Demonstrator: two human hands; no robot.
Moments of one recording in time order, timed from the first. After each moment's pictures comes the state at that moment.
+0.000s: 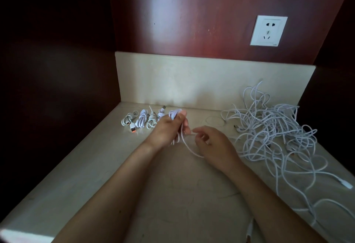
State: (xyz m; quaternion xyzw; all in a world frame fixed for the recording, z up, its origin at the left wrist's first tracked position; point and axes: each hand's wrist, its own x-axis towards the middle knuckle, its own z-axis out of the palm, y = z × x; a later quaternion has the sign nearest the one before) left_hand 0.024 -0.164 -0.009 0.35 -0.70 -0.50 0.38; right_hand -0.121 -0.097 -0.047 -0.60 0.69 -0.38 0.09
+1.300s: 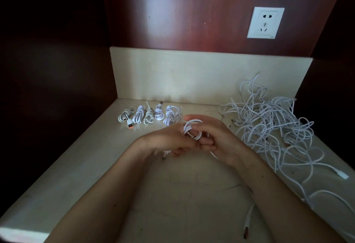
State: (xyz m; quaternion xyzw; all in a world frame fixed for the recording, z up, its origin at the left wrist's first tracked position) left_hand 0.027 -0.149 -0.006 0.26 -0.79 -0.55 0.11; right_hand -0.117 -0.086 -0.016 -0.47 0.44 -0.55 0.53
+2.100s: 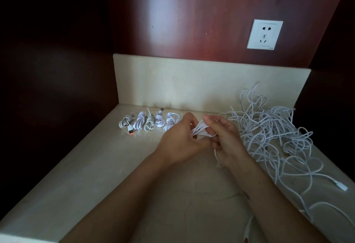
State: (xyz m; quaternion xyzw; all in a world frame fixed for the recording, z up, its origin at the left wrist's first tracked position) left_hand 0.007 -0.137 -0.015 0.34 -0.82 -0.30 0.35; right_hand -0.114 -0.090 -0.007 -0.33 0.44 -0.72 0.43
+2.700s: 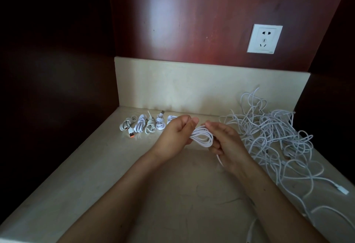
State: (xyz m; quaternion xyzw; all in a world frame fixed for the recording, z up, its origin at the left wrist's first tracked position) left_hand 0.012 -0.151 -0.010 0.26 -0.72 -0.49 0.41; right_hand -0.124 -0.089 -0.016 -0.40 0.45 -0.67 0.43
